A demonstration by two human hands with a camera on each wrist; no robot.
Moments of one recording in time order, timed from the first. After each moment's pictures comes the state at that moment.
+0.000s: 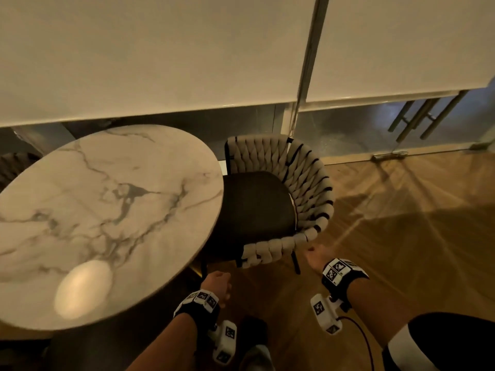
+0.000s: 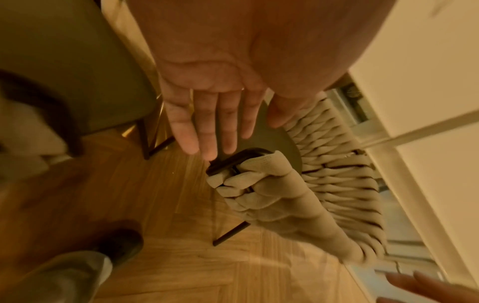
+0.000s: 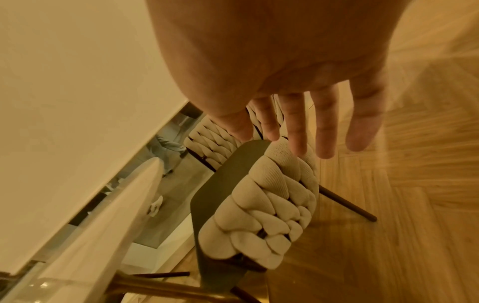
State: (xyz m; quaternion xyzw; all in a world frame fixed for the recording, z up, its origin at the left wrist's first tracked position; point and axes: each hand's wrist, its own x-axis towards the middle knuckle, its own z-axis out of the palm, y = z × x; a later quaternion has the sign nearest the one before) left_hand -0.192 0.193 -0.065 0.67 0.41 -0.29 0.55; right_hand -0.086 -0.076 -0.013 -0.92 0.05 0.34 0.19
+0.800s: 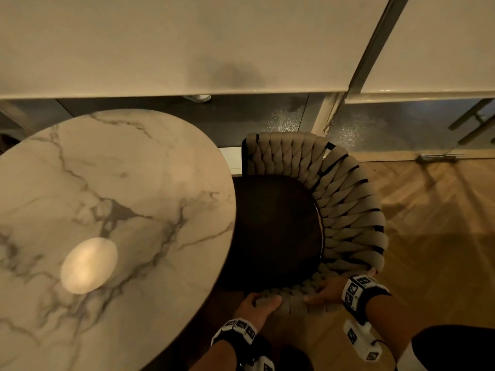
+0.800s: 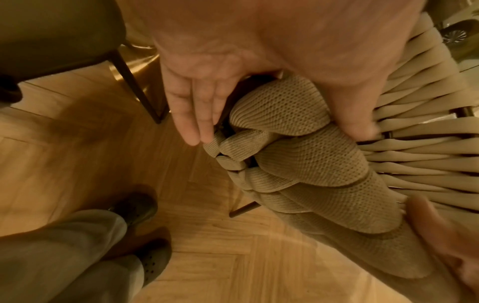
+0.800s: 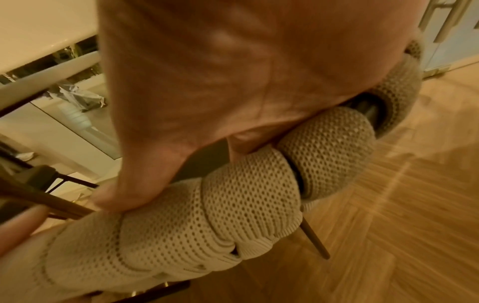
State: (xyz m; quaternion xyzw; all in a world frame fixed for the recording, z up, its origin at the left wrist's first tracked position) left_hand -0.063 0.162 -0.162 0.60 0.42 -0.38 0.56; right_hand 0.080 -0.048 -0.109 -0.79 -0.09 0.60 -0.10
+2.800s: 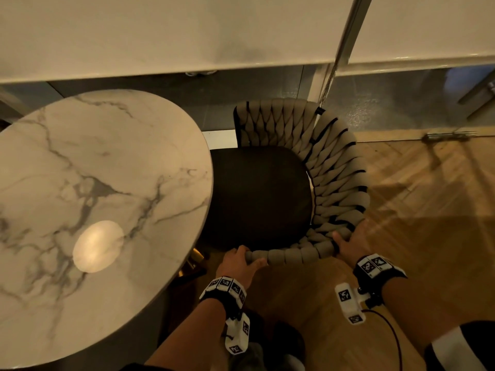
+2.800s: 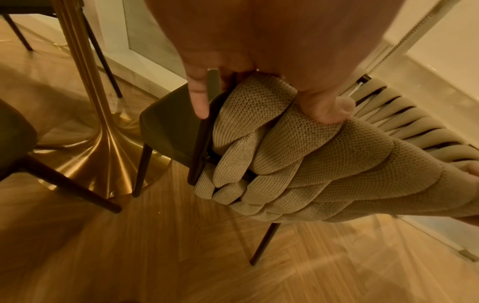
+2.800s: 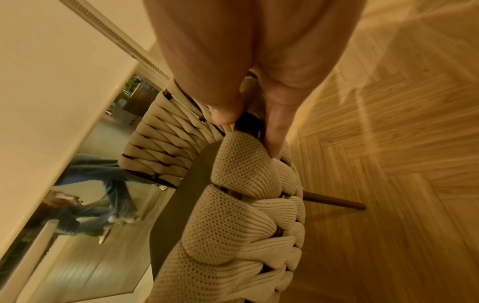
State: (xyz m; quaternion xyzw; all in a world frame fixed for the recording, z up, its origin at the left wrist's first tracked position) left_hand -0.026 0.133 -0.139 0.88 0.25 -0.27 0.30; right_hand 0.098 -0.141 -0.124 -0.81 0.24 0.23 0.48
